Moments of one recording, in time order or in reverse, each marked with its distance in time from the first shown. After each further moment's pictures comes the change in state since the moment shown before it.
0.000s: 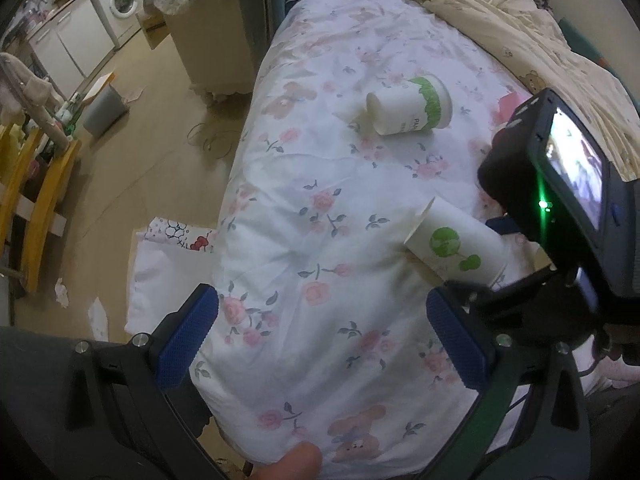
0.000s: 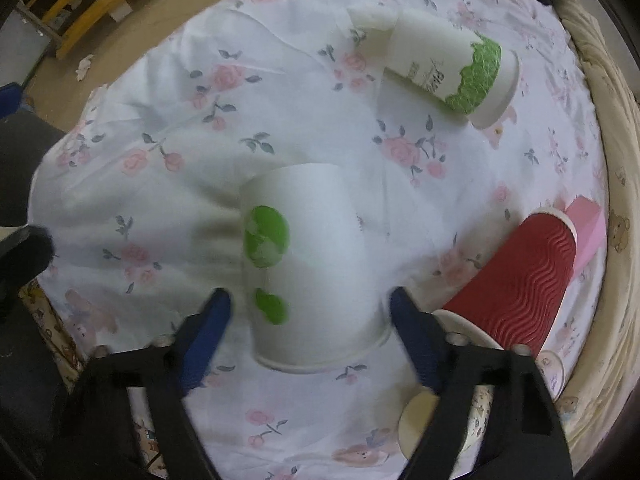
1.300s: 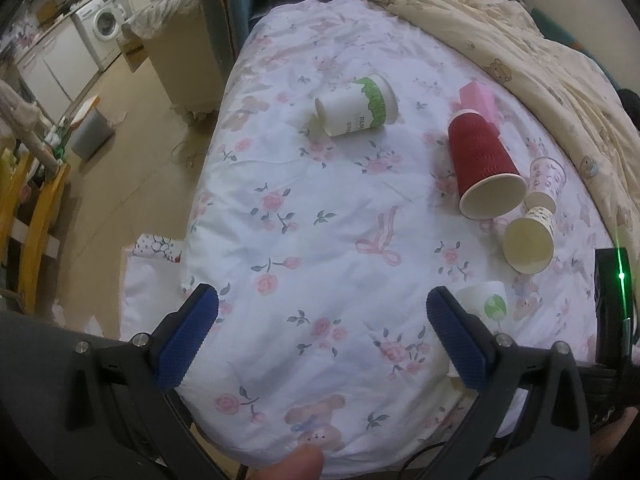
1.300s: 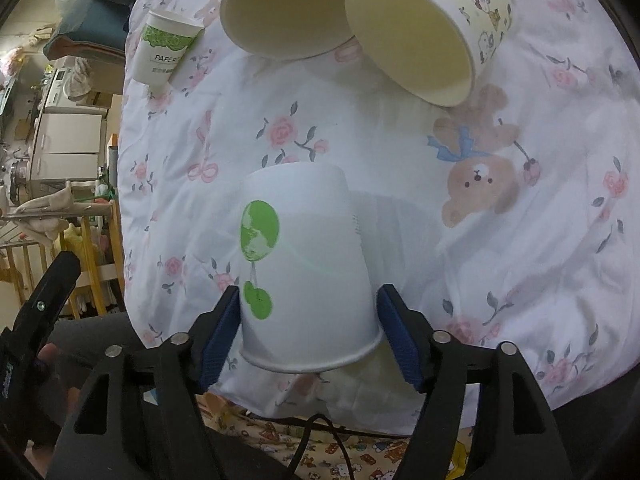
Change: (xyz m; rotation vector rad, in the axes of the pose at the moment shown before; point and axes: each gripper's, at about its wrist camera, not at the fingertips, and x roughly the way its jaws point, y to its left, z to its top) left arm -0.016 -0.043 -0.017 0.077 -0.052 -0.025; right arm 0.012 -0.023 -0.185 1.074 -0.180 0.521
